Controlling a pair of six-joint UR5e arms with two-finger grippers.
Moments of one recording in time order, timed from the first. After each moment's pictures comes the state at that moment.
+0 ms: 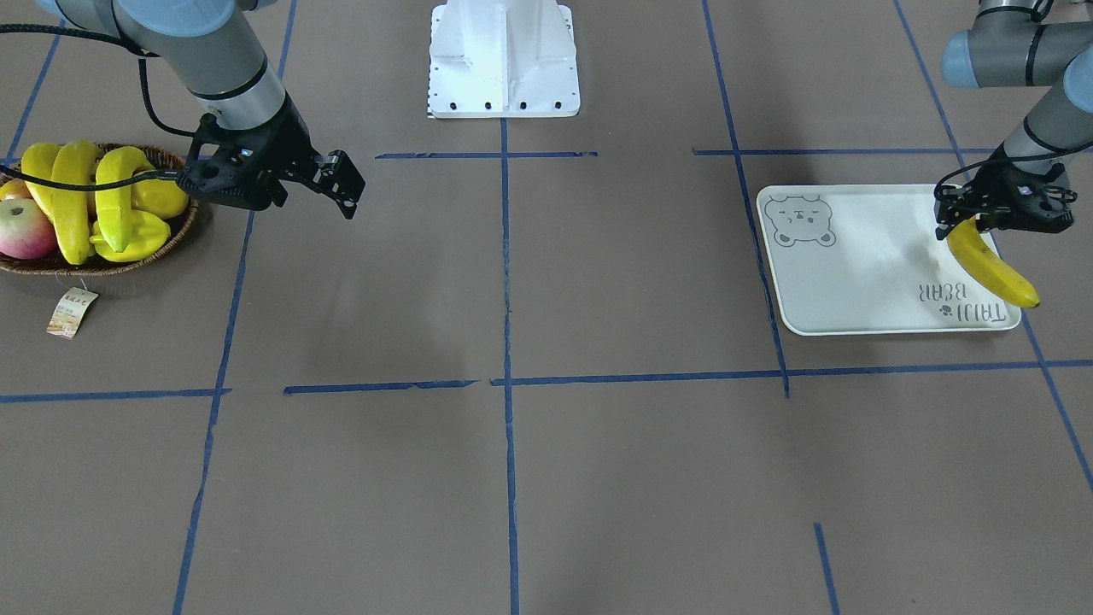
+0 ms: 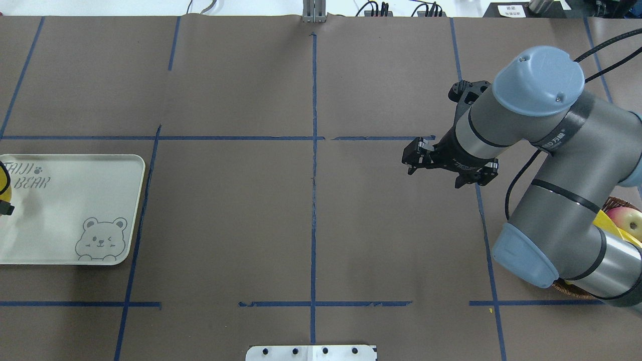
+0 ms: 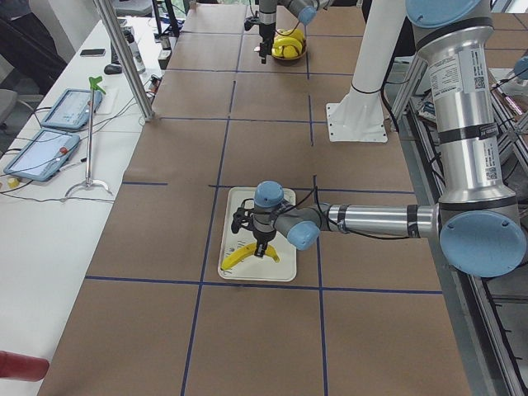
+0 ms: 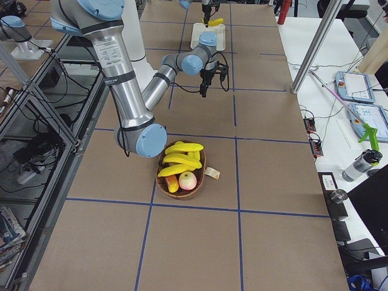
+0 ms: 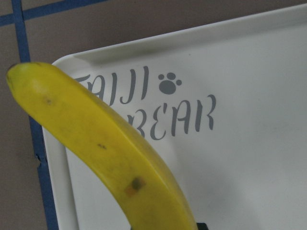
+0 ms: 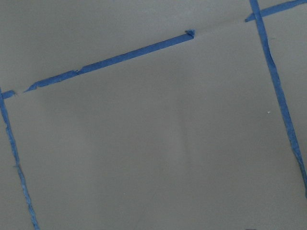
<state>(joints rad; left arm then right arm) -0.99 -1.34 -1.67 -2.24 -2.11 -0.56 0.71 -1.18 2.04 -1.70 2.06 1.34</state>
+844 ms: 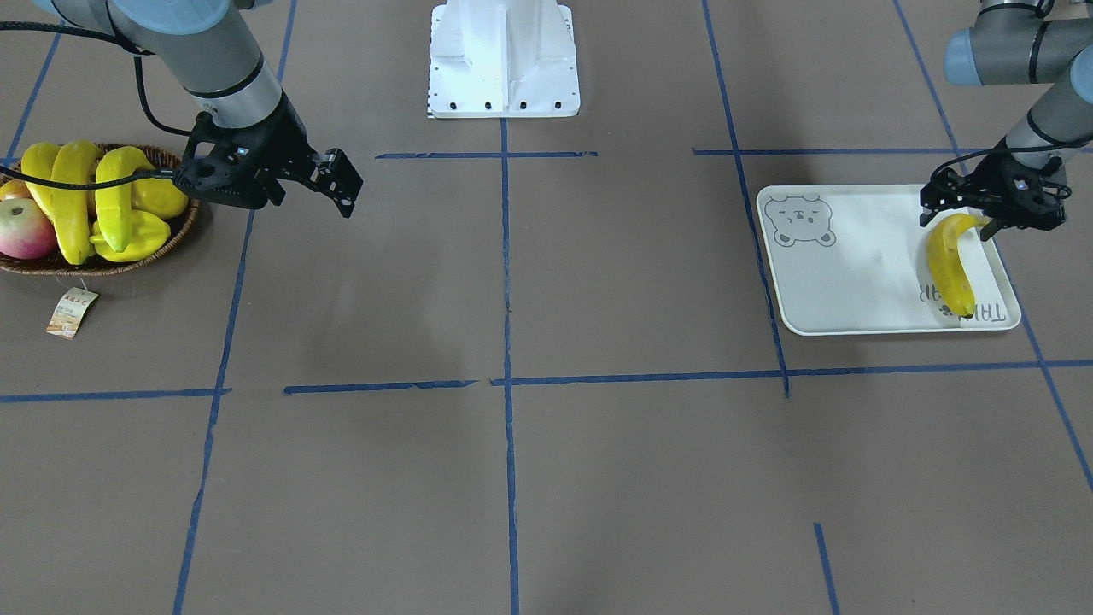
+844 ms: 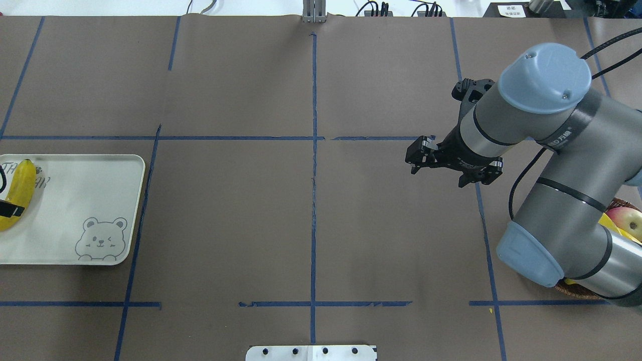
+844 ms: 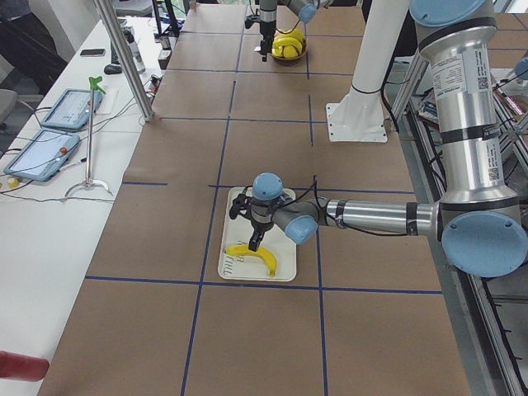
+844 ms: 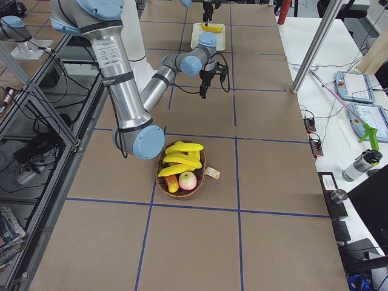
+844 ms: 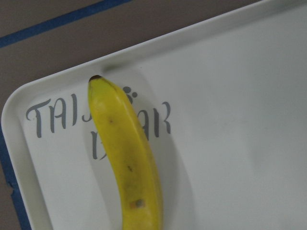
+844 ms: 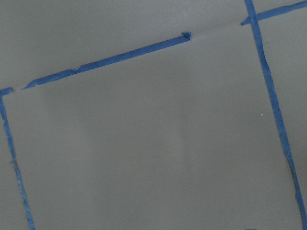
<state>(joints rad) -1.04 -1.36 -1.73 -2.25 -2.20 -0.44 0.72 -1.24 2.08 -1.71 2.06 1.26</state>
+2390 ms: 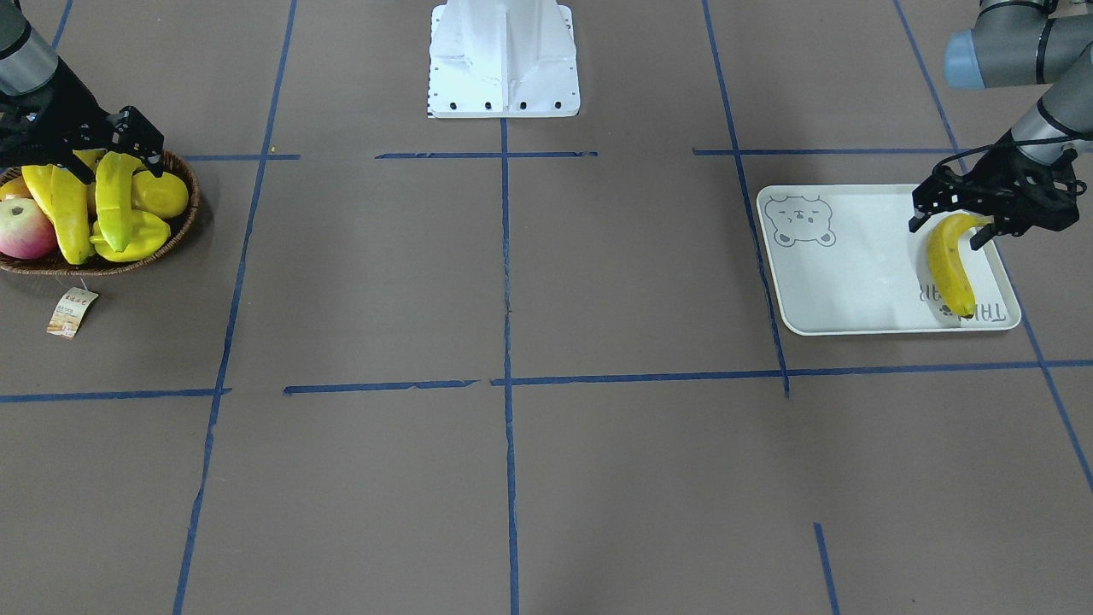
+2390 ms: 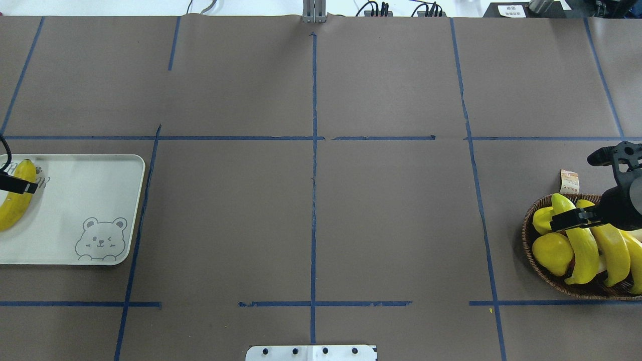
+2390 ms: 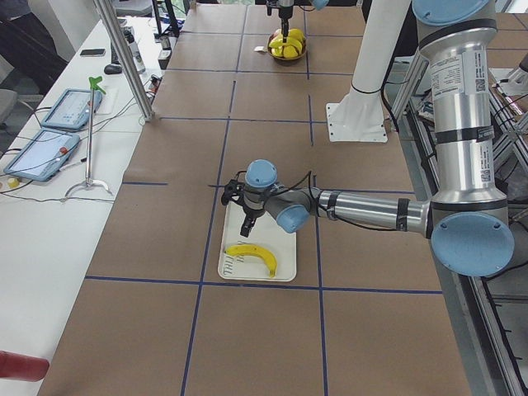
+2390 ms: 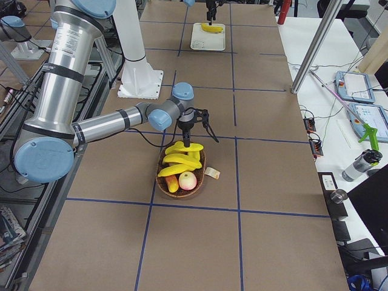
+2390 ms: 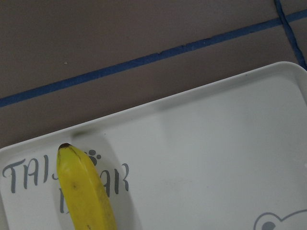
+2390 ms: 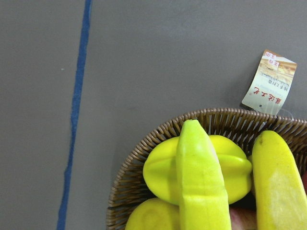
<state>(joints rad) -1.06 -1.40 -1.74 -2.25 -2.21 -0.50 0.82 -1.86 2.10 -1.20 2.08 0.81</state>
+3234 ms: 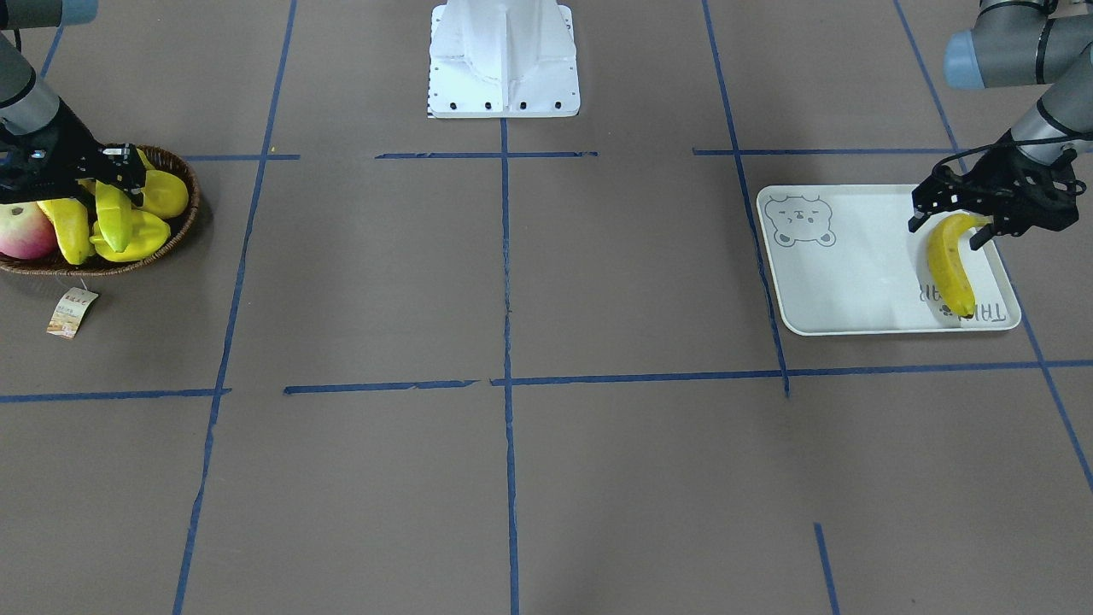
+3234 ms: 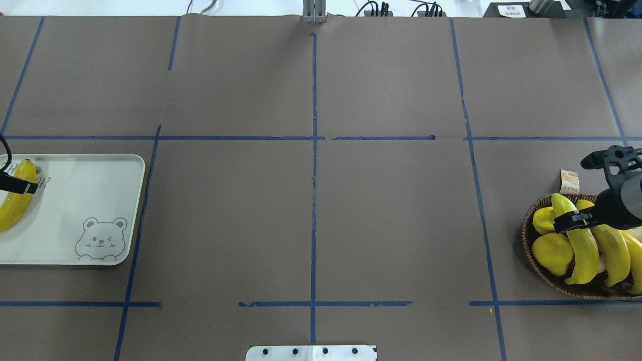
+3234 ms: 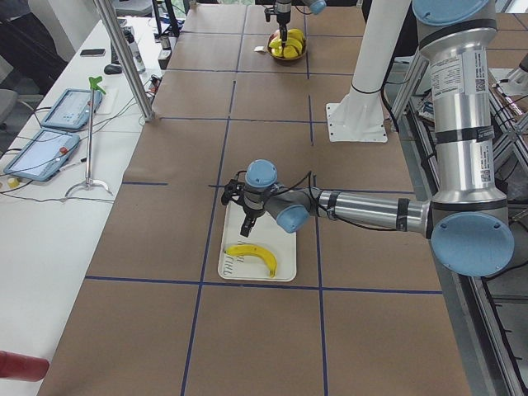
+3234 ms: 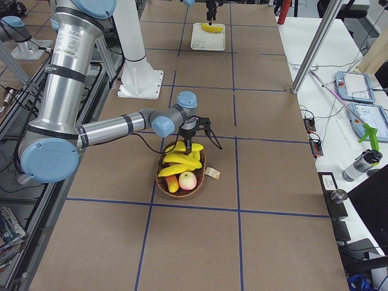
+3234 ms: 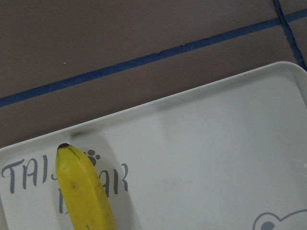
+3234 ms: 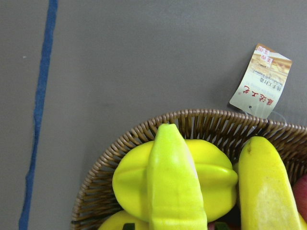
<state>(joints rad) -1.06 -1.40 -1.74 -2.25 -2.21 -0.50 0.81 -1.84 2.03 -1.21 2.08 0.77</state>
